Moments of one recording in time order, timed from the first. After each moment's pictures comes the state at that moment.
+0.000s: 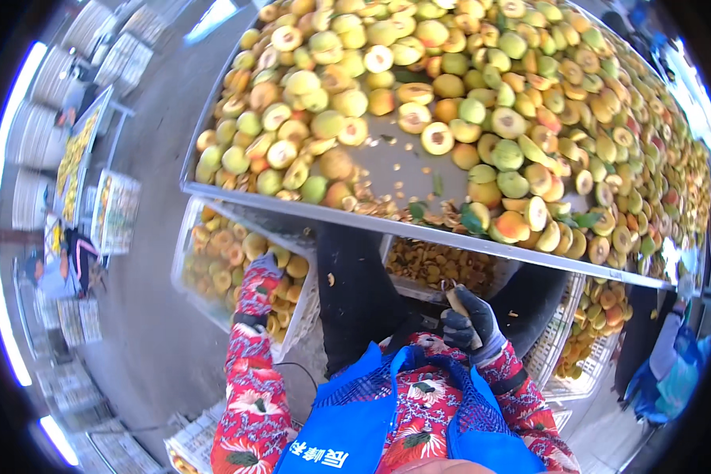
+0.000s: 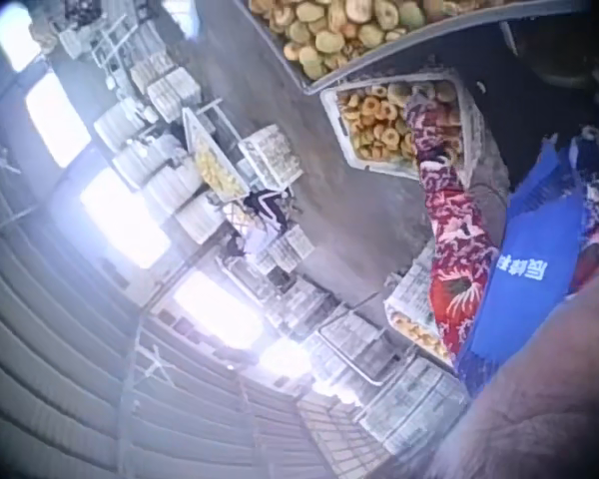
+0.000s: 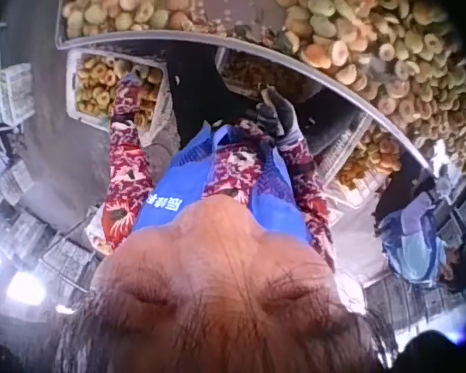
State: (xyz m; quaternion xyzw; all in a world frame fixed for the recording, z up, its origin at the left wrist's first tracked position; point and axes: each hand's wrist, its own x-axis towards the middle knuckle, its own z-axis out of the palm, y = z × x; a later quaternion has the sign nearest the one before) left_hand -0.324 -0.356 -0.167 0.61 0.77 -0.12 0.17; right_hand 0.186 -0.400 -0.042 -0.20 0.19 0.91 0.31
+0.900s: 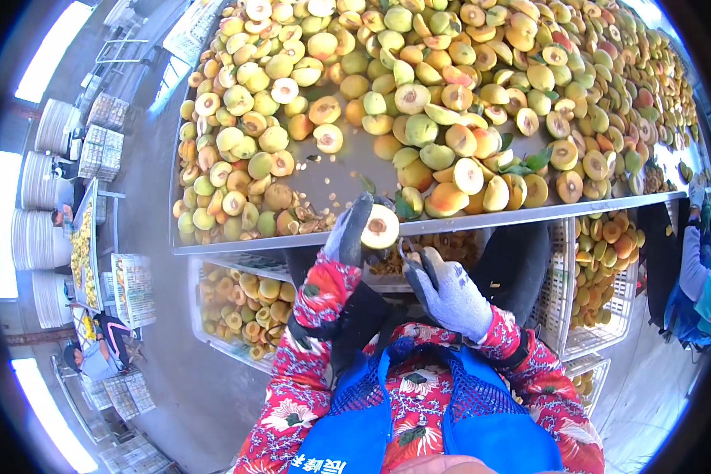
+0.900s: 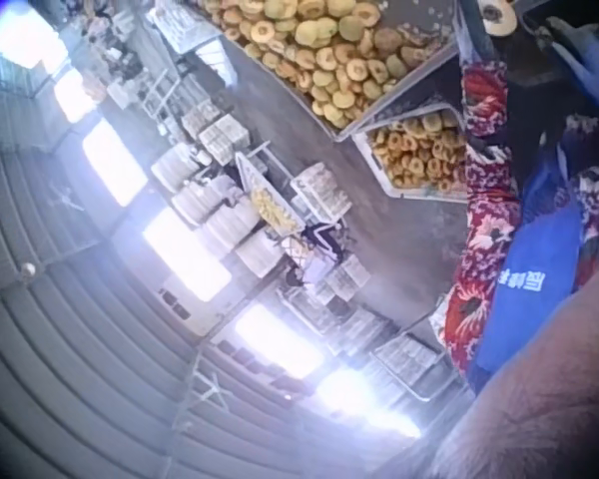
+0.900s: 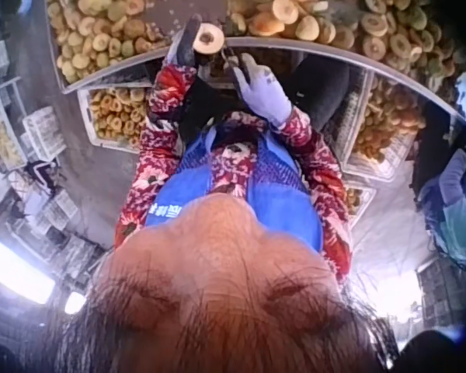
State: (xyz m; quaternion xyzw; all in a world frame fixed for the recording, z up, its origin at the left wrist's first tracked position) left_hand 0.038 -0.259 0.008 0.40 0.47 0.30 0.72; right_hand 0.205 -0.373 0.031 -0.58 -0.58 0.44 0.37
